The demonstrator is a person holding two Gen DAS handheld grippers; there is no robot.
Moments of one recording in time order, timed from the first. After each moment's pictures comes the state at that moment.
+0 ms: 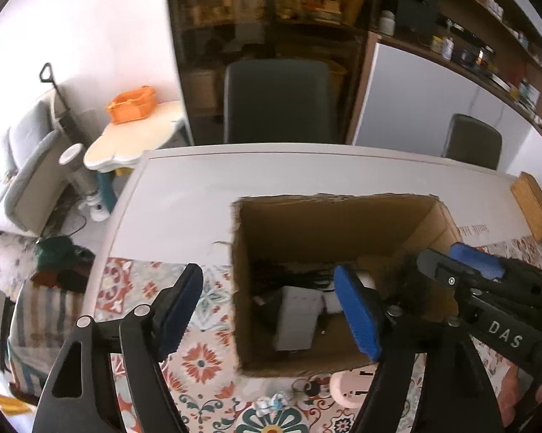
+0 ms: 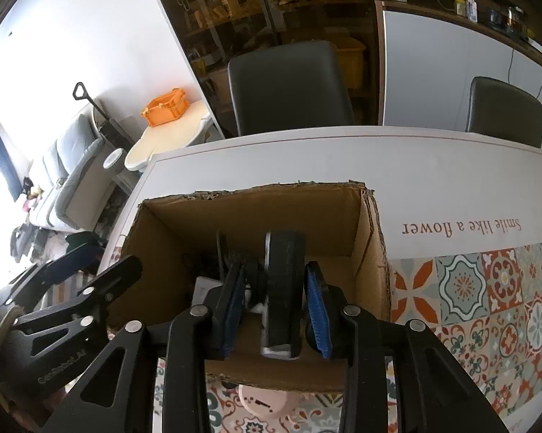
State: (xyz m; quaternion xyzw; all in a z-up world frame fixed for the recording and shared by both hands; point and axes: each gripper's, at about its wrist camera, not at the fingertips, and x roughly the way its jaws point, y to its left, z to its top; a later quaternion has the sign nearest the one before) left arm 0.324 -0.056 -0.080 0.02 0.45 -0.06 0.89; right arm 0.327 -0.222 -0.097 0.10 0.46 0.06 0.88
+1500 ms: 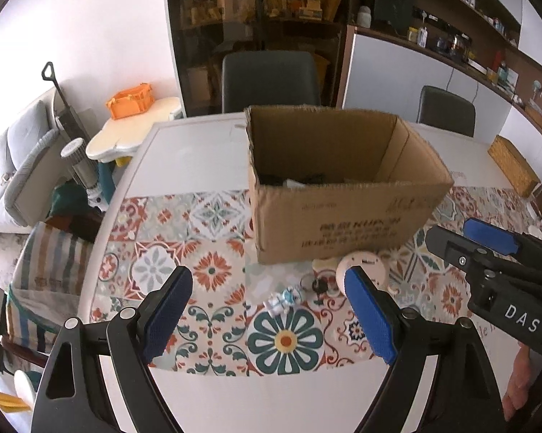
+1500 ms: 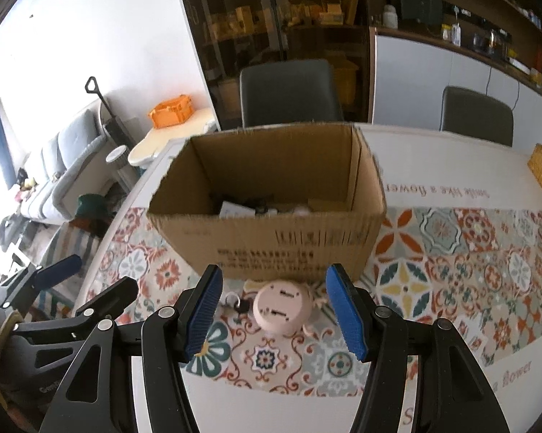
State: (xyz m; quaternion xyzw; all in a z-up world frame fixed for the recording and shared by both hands) left arm 0.190 -0.021 -0.110 0.04 0.44 -0.09 0.89; right arm 0.183 -0.191 -0.108 0.07 0.42 0.04 0.91
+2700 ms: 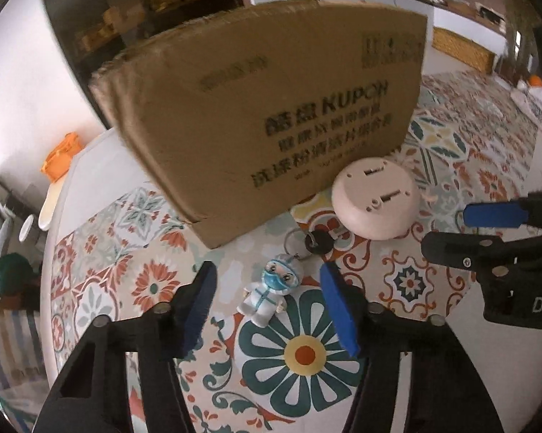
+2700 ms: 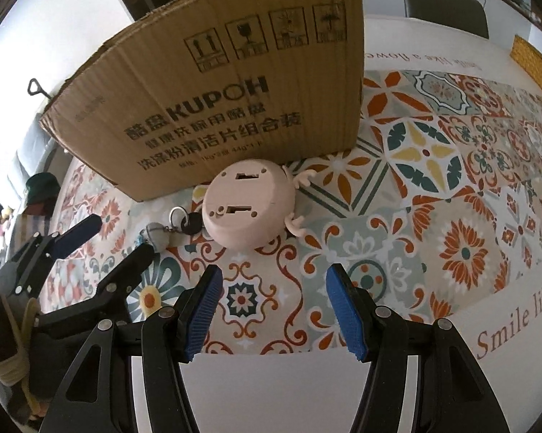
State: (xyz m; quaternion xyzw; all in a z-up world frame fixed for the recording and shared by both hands) left arm 0.215 -0.058 -0.231 0.21 0.43 -0.23 0.85; right arm 0.178 -0.194 -0.238 0.15 0.52 -0.03 0.84
